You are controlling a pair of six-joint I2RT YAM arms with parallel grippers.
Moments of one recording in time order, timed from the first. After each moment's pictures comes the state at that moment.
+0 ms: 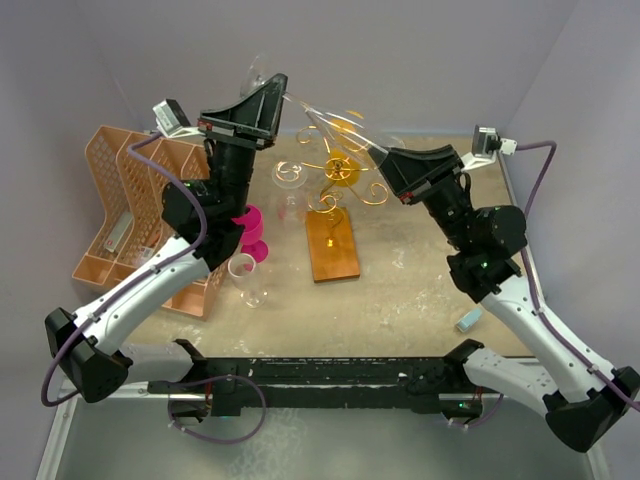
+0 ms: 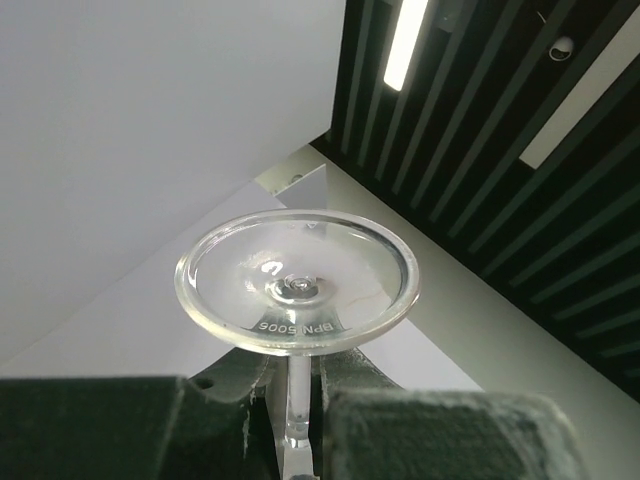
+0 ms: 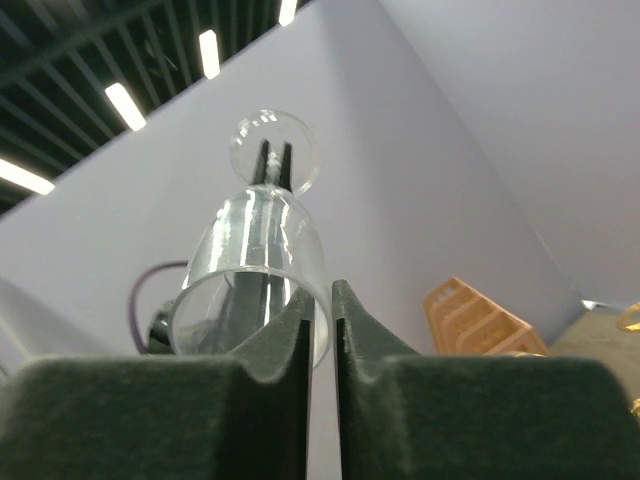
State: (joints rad) left arm -0.73 1.25 1.25 0.88 -0.28 -1.08; right arm 0.59 0.97 1.00 0.62 -0.15 0.92
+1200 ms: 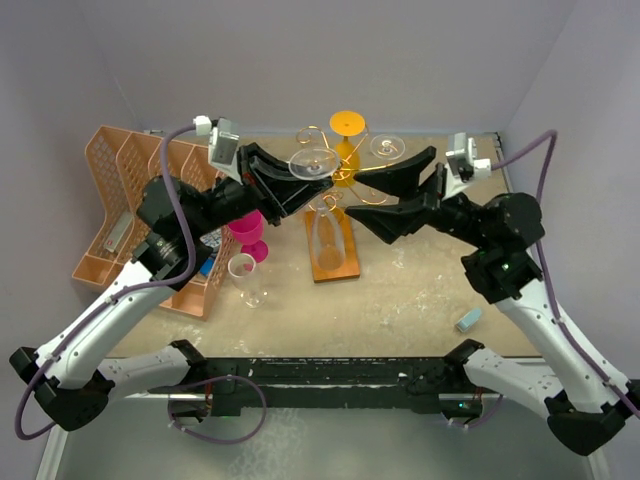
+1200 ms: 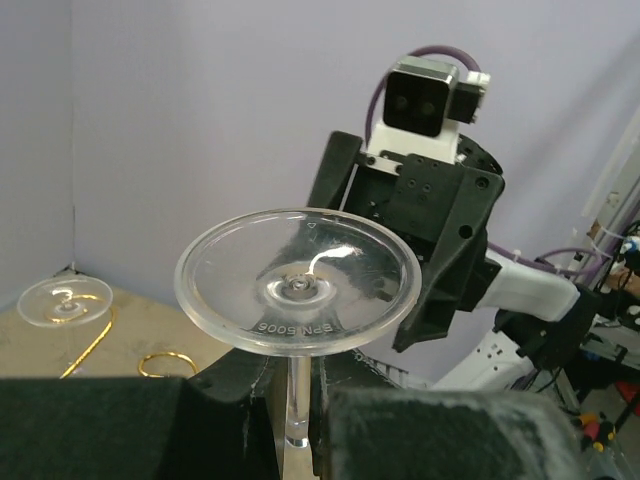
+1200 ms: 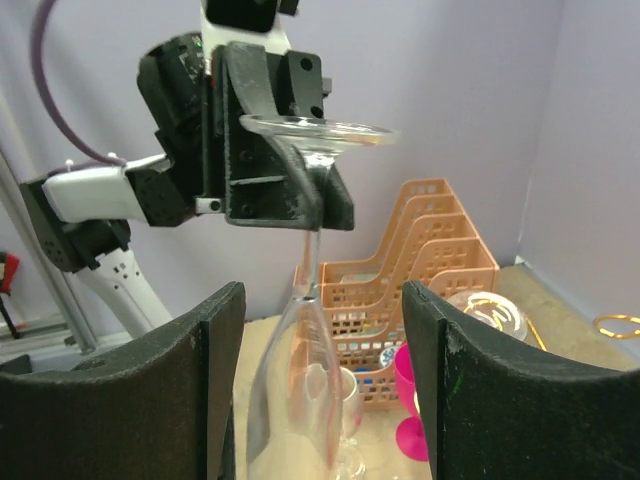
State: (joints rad) left arm -0.72 1.06 1.27 0.27 0.48 -0.51; right arm 0.59 0.91 1.15 0.26 -0.63 0.38
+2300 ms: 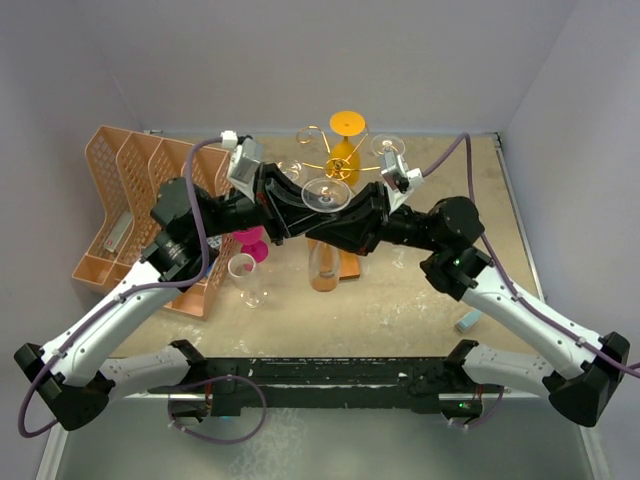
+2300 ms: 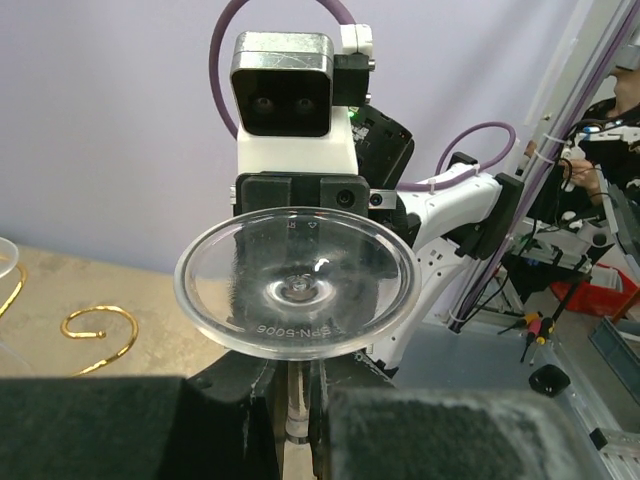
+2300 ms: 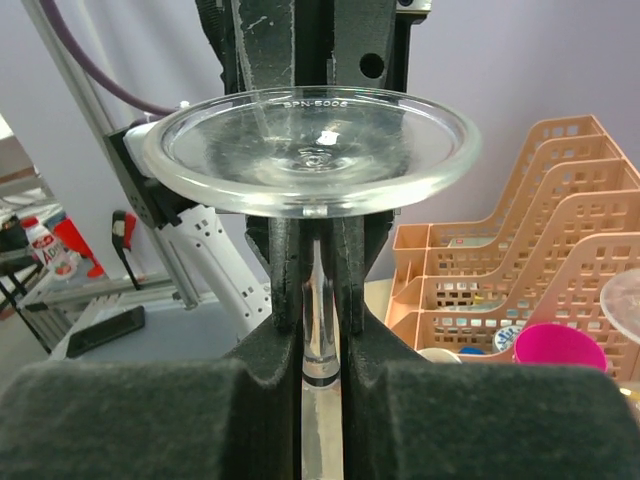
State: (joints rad) left arm -0.72 1.06 1.20 0.27 0.71 -0.50; right arm 0.78 1.08 1.03 0.46 -0.69 0.47
